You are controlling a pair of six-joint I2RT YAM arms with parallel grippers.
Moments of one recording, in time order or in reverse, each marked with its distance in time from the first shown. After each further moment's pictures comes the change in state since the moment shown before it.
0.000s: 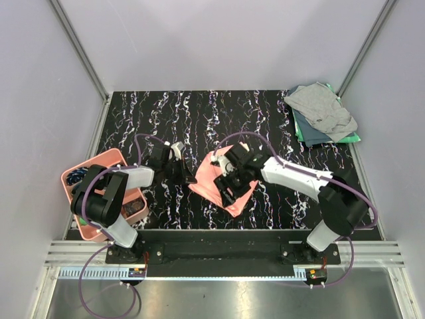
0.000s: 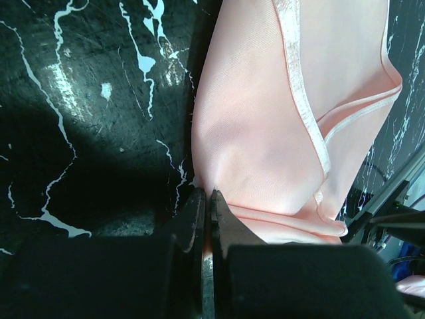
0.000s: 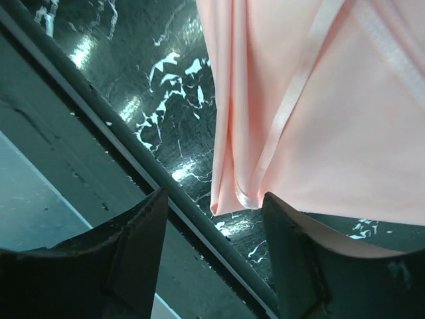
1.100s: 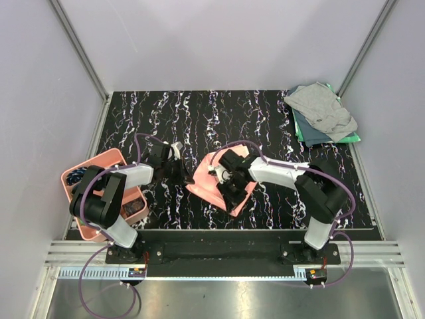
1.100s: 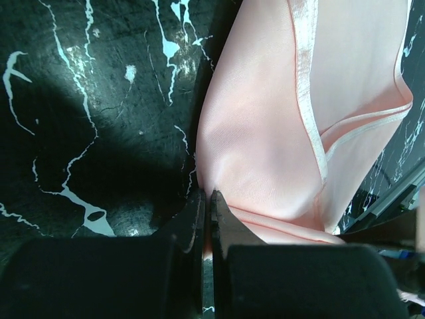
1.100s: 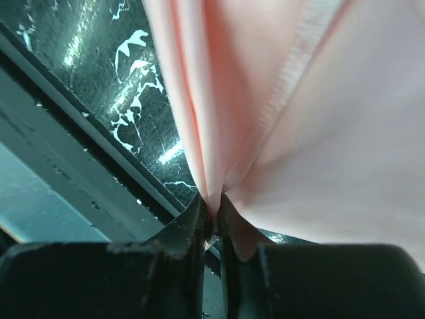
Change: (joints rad) left arm 0.005 -0.015 0.042 -0.131 -0.036 0.008; right arm 0.064 0.171 0.008 -0.022 0.002 0.011
